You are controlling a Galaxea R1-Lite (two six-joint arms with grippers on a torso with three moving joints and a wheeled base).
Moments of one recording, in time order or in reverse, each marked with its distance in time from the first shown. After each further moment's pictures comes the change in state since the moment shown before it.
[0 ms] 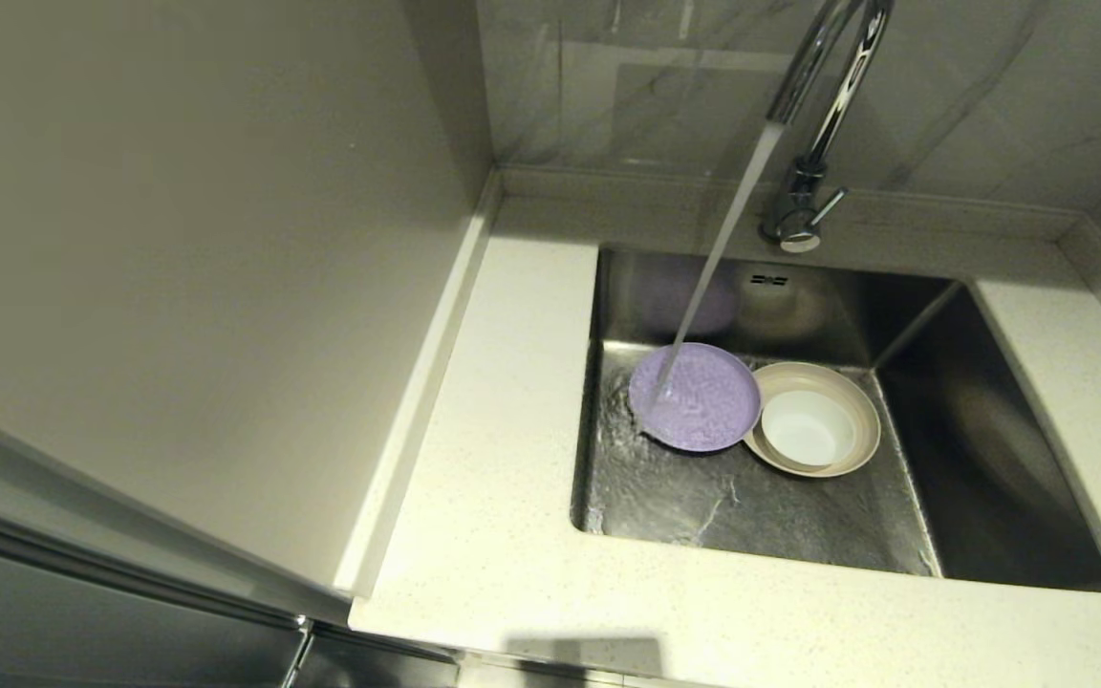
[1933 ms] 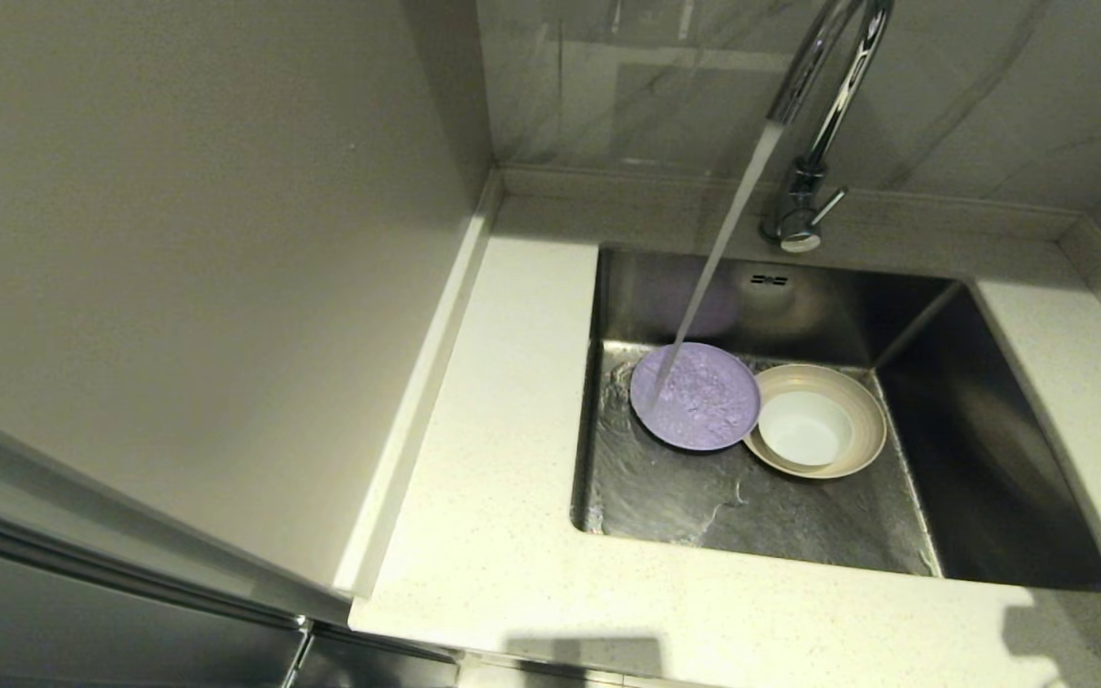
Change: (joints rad) left arm 0.000 0.000 0.000 0.000 0.000 0.000; right arm -0.003 0.691 -0.727 -0.006 -0.021 0.185
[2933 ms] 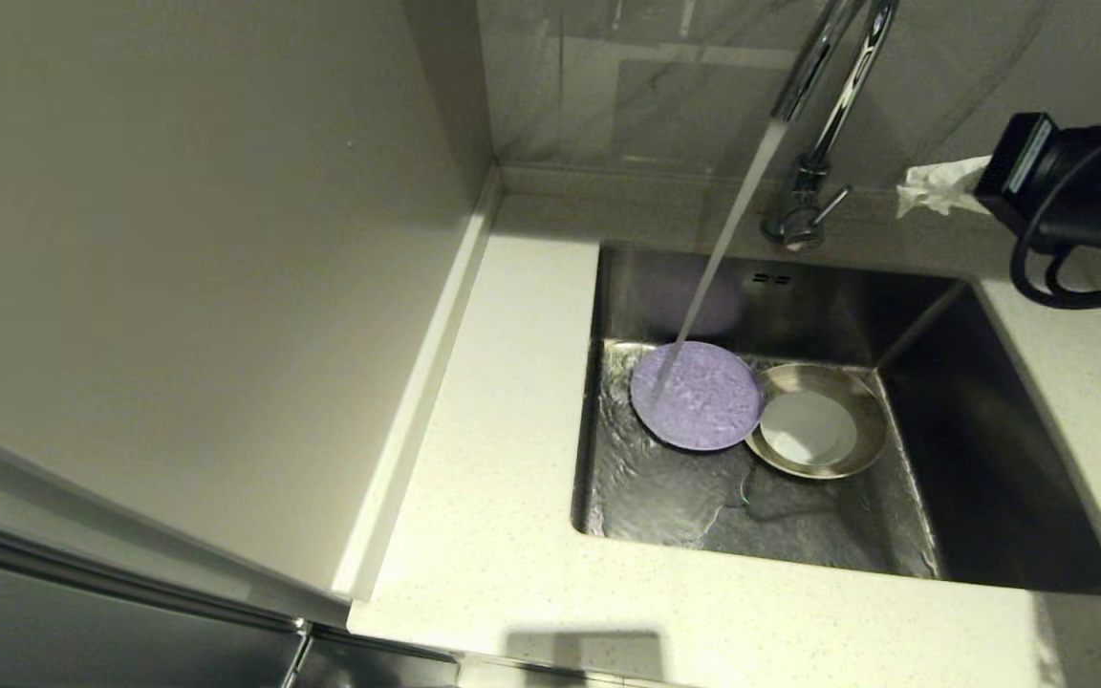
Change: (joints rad) left arm 0.000 0.000 0.000 0.000 0.000 0.000; right arm 0.116 0.849 -0.649 -0.063 0.252 0.220
